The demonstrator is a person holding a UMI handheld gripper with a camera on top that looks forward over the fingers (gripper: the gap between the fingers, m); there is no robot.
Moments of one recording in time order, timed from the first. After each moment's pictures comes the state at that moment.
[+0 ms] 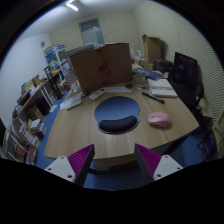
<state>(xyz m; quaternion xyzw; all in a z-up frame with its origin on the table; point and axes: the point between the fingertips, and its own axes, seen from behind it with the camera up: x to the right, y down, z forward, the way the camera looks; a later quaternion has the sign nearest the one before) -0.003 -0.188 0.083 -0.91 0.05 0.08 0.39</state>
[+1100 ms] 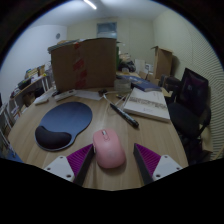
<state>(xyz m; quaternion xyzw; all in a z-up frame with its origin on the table) 0.203 -0.024 -0.016 -0.89 -0.07 0.04 0.45</state>
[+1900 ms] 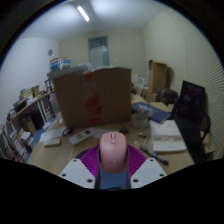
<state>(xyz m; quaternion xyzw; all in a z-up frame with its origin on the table) 0.066 0.067 0.118 -0.85 0.00 0.04 0.52</state>
